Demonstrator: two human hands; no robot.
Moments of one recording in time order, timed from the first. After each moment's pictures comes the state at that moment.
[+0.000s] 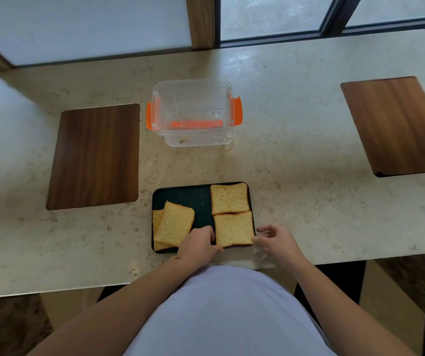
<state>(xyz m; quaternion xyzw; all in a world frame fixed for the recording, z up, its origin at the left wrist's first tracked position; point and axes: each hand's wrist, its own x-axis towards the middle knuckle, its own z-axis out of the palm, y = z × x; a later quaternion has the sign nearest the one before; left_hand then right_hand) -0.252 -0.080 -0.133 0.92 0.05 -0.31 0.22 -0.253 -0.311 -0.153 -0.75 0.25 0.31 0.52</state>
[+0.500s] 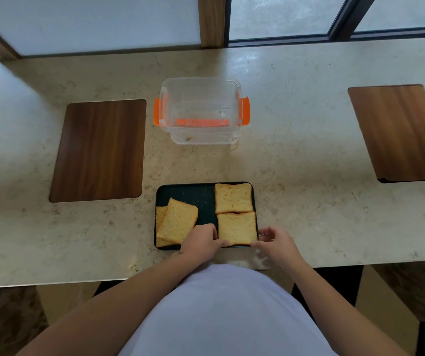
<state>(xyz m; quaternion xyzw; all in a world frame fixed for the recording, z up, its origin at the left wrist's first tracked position) -0.248 -0.079 -0.137 0.91 0.08 -0.31 0.27 -0.254 -0.302 -0.154 -0.78 0.24 0.32 0.47</state>
